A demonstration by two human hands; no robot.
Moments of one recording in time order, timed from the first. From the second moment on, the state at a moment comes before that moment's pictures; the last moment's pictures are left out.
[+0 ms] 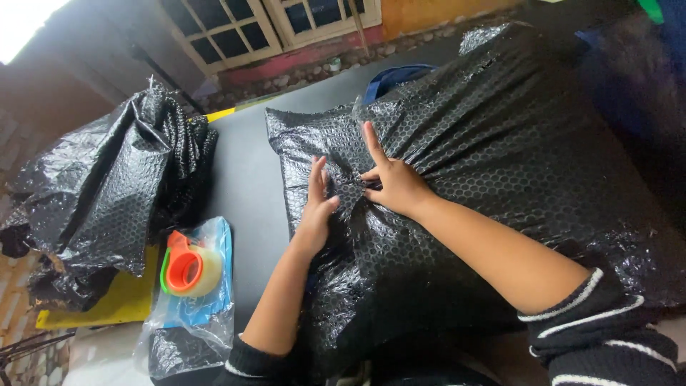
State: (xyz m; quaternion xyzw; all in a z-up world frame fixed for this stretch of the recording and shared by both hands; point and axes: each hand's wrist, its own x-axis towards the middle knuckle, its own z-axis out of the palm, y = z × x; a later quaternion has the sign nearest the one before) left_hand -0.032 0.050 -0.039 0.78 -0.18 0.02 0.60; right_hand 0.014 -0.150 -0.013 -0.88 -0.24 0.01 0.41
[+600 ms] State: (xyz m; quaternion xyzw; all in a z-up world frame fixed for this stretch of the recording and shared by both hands) left_hand -0.040 0.031 -0.029 0.98 -0.17 -0.04 -0.08; right_hand 0.049 -0.159 -0.047 -0.80 -0.24 -0.07 0.54
